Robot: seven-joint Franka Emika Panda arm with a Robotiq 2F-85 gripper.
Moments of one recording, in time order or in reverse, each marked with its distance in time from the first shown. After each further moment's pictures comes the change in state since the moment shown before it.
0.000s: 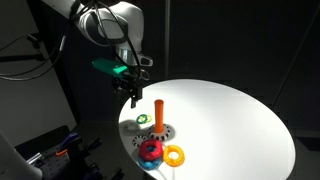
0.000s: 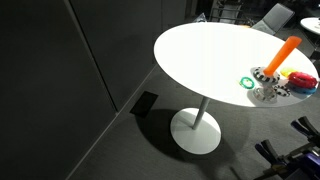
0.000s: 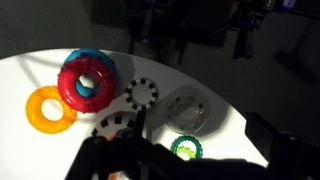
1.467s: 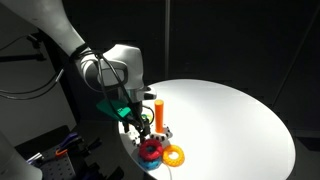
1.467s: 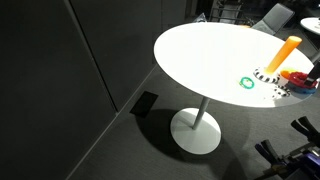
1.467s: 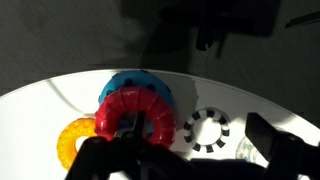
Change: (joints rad) arm -0.098 0.184 -0.072 -0.179 -0.212 0.476 0.051
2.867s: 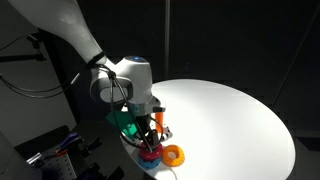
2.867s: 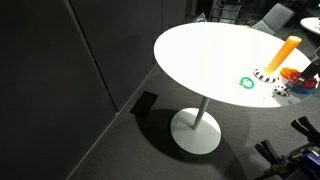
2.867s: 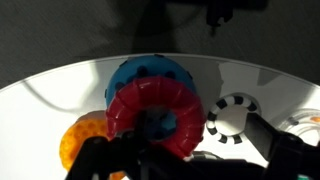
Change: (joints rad) arm -0.052 0.137 -0.005 0.046 0.252 0.152 -0.216
